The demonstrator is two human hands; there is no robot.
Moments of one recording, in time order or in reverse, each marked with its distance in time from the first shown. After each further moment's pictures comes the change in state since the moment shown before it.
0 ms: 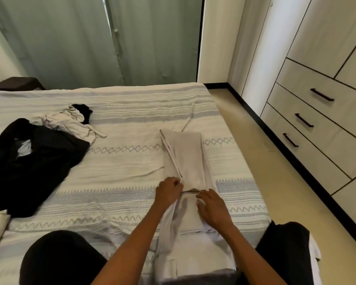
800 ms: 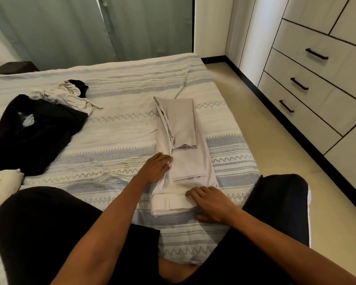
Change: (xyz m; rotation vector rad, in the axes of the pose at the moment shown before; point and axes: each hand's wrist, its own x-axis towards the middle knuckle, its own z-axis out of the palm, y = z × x) left_hand -0.070 -0.059 0.015 0.456 -0.079 0.547; right_hand -0.146 -0.030 -0.043 -0.329 -0.505 -0.452
